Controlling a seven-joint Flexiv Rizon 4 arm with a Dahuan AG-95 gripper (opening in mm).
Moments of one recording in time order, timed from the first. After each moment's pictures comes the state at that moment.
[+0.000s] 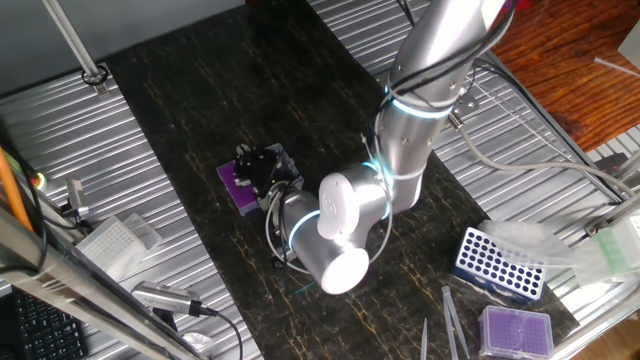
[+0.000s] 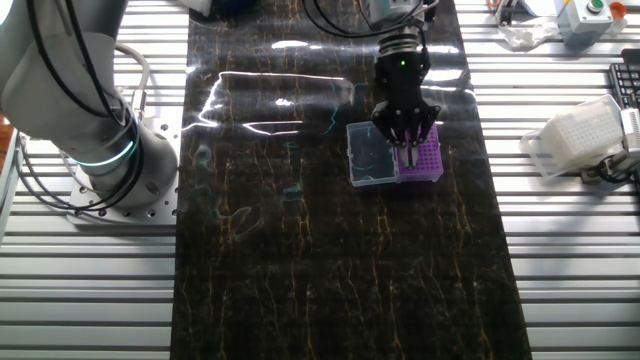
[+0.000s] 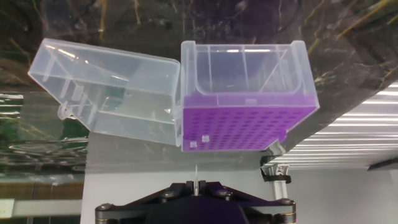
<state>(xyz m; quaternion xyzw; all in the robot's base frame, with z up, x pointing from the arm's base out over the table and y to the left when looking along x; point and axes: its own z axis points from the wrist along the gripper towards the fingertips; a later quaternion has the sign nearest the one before) 0.518 -0.008 0.075 0.60 -0.55 0.43 0.39</state>
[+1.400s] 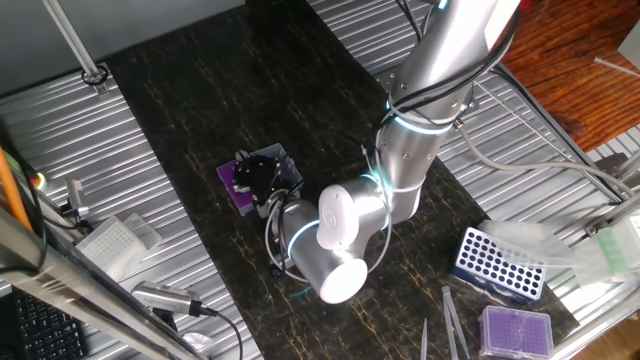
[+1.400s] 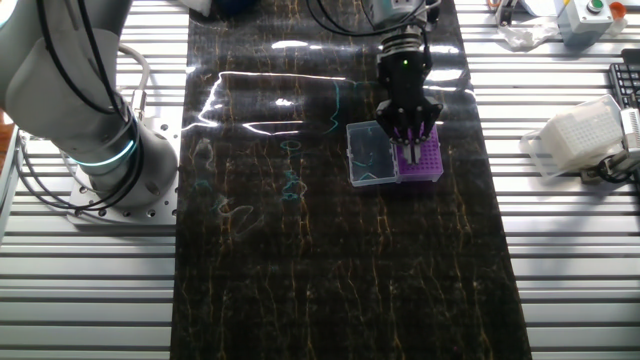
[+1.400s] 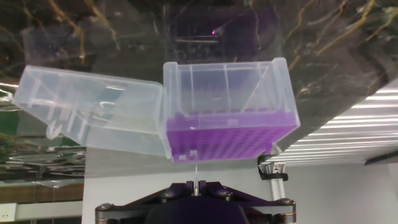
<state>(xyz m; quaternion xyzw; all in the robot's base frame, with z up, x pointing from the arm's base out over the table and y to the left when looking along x) 0.525 0.000 0.066 0.59 -0.56 0.44 0.38</state>
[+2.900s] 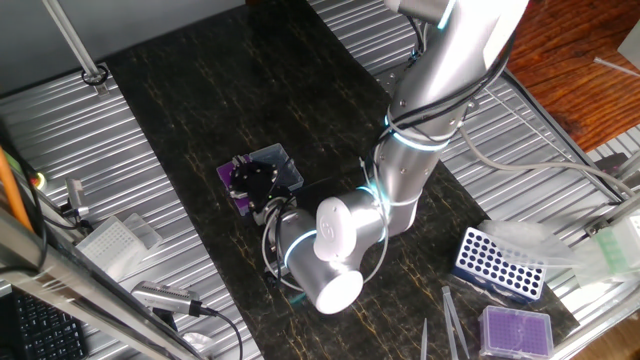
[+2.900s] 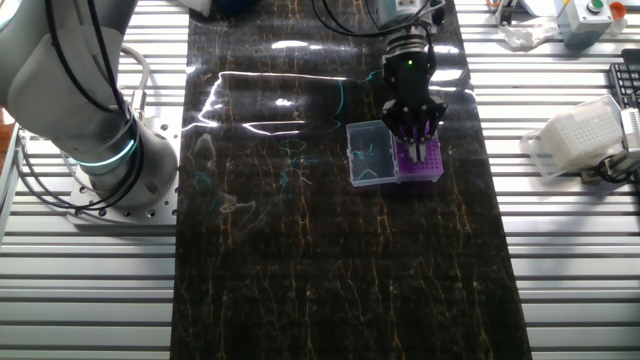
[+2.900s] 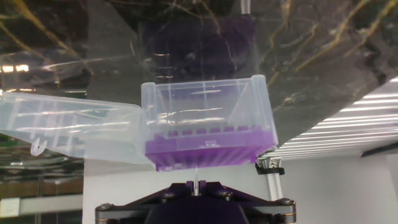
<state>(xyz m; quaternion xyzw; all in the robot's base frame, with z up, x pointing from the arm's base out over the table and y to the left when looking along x) 0.535 0.005 0.061 0.58 -0.55 0.46 0.39</state>
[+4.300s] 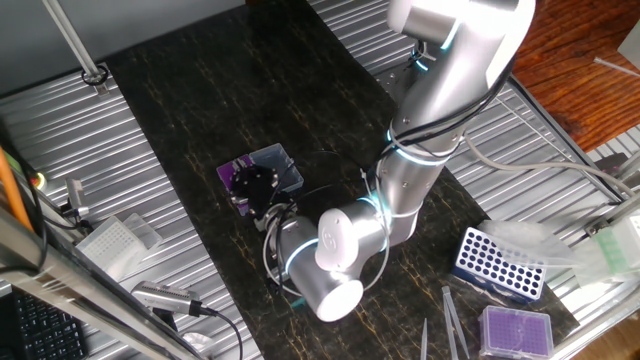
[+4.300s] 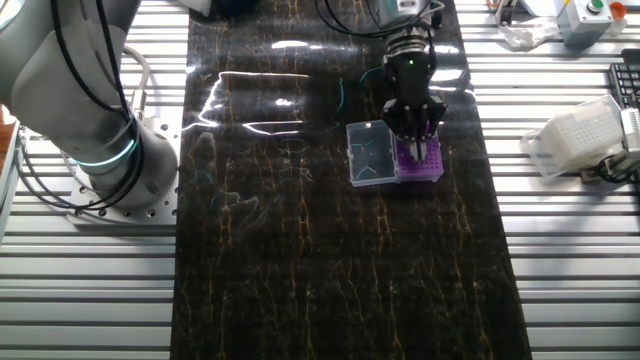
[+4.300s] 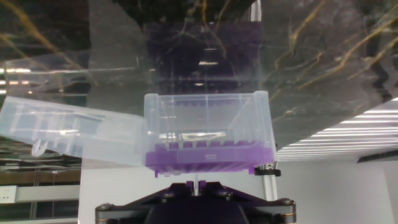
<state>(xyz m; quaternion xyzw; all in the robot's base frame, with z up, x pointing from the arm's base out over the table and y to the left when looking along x) 0.537 0.009 0.057 0.58 -0.54 0.45 0.40</state>
